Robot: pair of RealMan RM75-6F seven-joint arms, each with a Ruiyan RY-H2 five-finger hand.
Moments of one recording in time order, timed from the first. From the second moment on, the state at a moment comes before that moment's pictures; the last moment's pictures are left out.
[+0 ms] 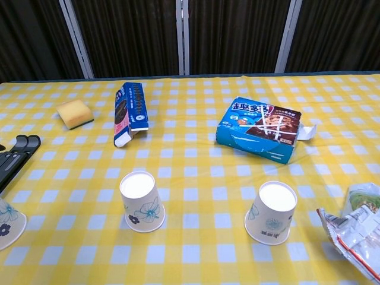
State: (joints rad) left arm -0.24 -1.19 0.06 -1.75 1.43 1.14 0.51; right arm 0.07 -1.21 0.02 -1.59 -1.60 1.52 -0.23
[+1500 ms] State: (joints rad) left arm -0.25 -1.23 0.06 -1.74 1.46 1.22 0.47; right arm 0.07 -1.22 0.01 -1.59 -1.59 1.50 -0.24
